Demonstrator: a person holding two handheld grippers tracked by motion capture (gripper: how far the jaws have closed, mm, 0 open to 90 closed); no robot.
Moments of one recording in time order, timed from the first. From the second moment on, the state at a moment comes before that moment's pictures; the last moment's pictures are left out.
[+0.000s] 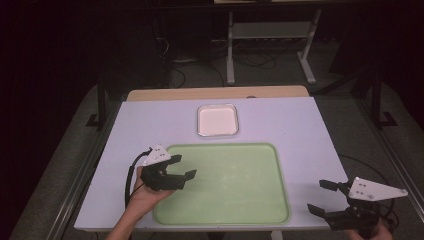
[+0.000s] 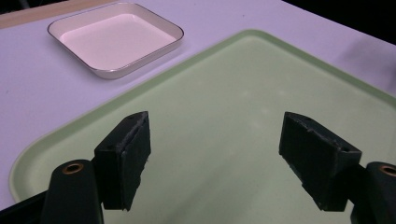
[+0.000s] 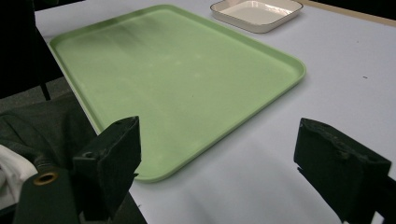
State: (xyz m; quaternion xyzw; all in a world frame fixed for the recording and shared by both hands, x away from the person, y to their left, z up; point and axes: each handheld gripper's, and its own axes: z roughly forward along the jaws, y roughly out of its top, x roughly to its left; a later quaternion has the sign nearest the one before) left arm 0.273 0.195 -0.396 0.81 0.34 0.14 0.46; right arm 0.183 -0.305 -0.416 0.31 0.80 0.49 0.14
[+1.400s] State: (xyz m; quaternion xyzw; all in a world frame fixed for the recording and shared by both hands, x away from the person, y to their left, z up) left arm 0.358 0.163 -0.378 0.82 0.33 0.13 0.45; right arm 0.181 -0.307 -0.411 0.31 0.79 0.50 0.15
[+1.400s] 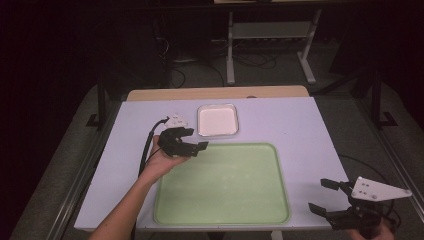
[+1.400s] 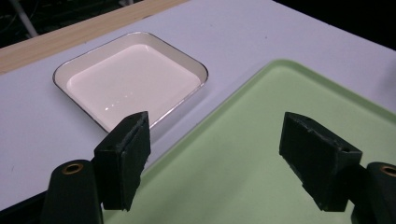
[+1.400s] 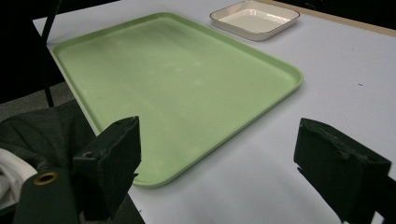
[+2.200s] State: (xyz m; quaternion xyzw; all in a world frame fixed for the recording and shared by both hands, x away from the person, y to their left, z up) left arm 0.424 0.150 -0.360 0.82 0.34 0.13 0.43; right arm 0.183 -0.306 -0.411 0.31 0.79 0.50 0.15
